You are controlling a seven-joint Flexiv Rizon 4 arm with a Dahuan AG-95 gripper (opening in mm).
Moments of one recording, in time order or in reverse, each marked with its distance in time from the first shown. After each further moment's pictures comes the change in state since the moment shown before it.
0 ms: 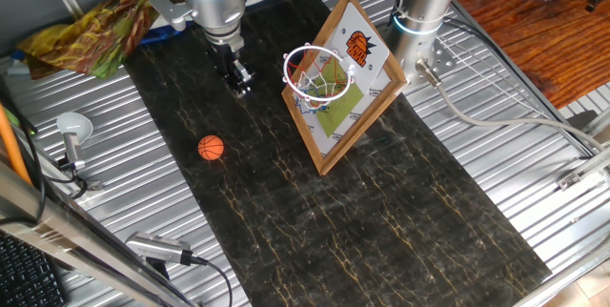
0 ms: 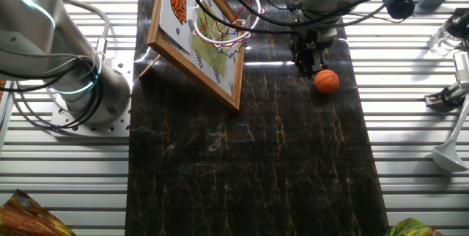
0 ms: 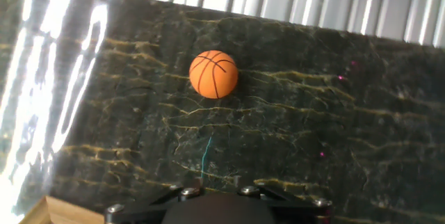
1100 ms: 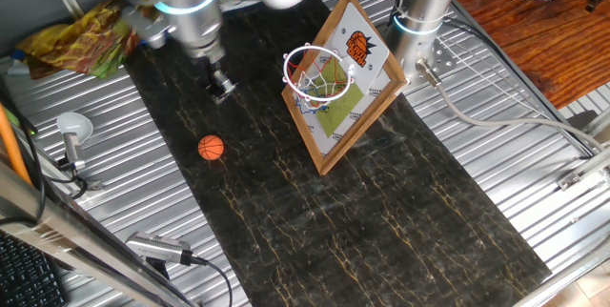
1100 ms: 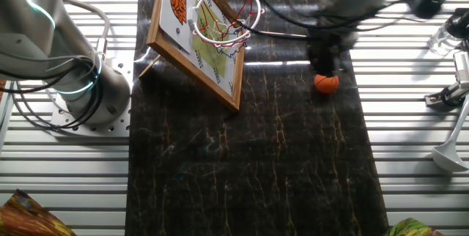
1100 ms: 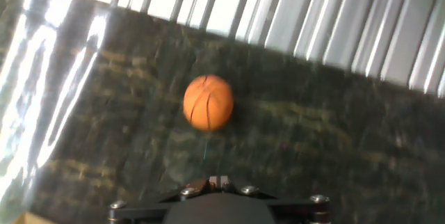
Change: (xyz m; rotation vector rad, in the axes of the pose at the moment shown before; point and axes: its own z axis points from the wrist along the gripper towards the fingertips) arm -0.061 -0.018 0.018 -0.010 0.032 -0.071
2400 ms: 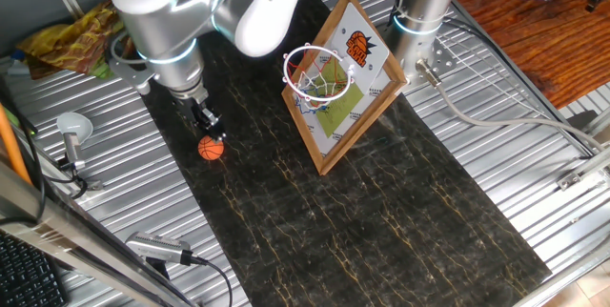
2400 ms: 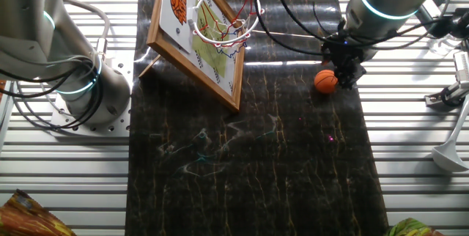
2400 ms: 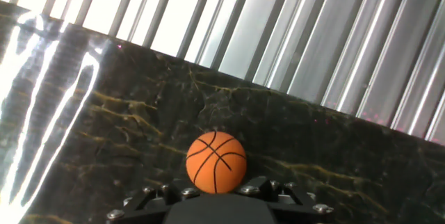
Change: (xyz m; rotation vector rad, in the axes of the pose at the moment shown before) arm -0.045 0.011 0.073 -0.033 -0.019 -0.043
